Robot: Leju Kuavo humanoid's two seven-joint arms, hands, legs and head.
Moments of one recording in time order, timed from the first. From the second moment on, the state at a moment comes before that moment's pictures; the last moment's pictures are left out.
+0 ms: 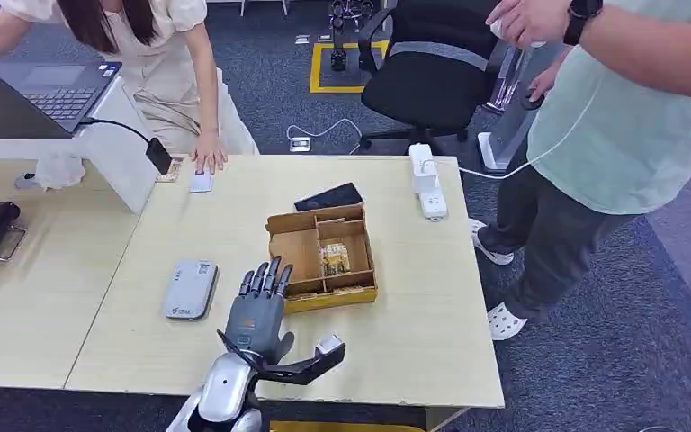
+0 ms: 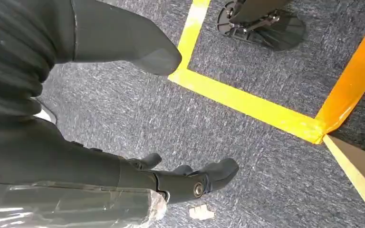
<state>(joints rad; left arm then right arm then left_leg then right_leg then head) -0.08 -0.15 -0.47 -1.38 -1.57 0.12 0.21 -0.11 0.17 -0.89 -0.26 1.47 -0.14 -0.33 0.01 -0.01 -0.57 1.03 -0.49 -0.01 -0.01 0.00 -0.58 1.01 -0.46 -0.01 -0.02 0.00</state>
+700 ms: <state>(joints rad) -0.12 -0.14 -0.45 -1.31 -1.57 0.13 0.24 -0.12 0.18 -0.89 -0.26 1.47 -0.13 -0.33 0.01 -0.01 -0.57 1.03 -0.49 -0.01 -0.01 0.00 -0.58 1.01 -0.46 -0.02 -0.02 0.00</state>
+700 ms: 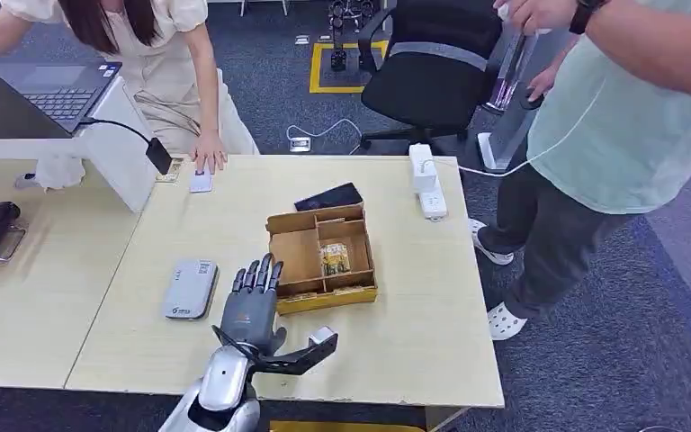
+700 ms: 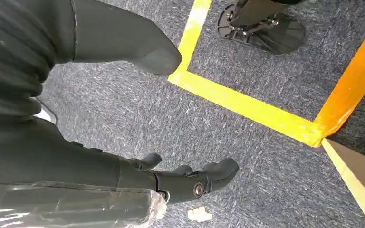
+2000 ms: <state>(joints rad) -0.11 -0.20 -0.47 -1.32 -1.57 0.15 0.10 -0.12 0.18 -0.89 -0.26 1.46 -0.15 -0.33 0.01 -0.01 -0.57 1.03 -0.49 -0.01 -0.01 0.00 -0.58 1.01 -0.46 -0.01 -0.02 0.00</state>
